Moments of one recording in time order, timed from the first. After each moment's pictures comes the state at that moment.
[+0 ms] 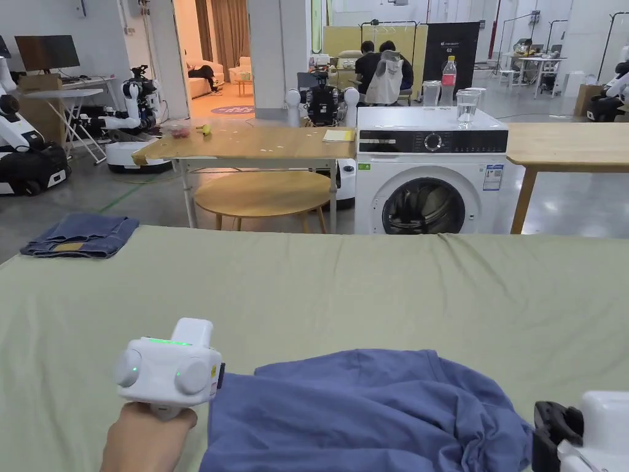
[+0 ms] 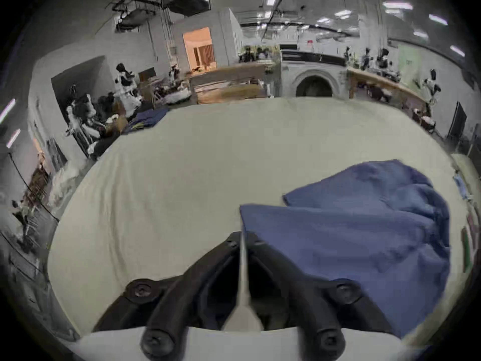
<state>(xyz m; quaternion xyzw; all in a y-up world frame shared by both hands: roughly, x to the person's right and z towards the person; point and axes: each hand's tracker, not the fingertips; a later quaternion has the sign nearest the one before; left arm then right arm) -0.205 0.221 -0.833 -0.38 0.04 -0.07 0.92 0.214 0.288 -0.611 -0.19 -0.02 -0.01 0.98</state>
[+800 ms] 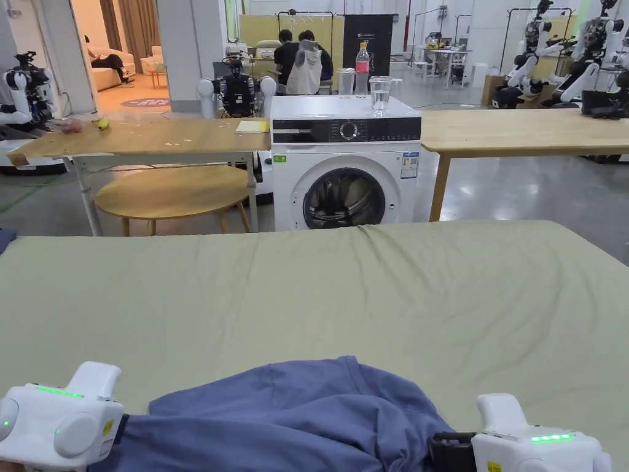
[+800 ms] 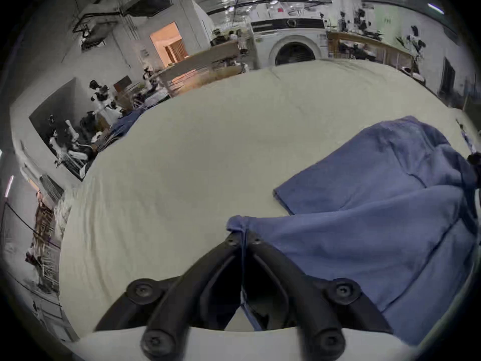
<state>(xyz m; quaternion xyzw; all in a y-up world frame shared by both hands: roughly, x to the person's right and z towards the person) -0.182 0.212 -0.847 -0.42 -0.01 -0.14 0.90 0.316 0.138 -0.785 -0.39 0.00 -0.03 0.92</state>
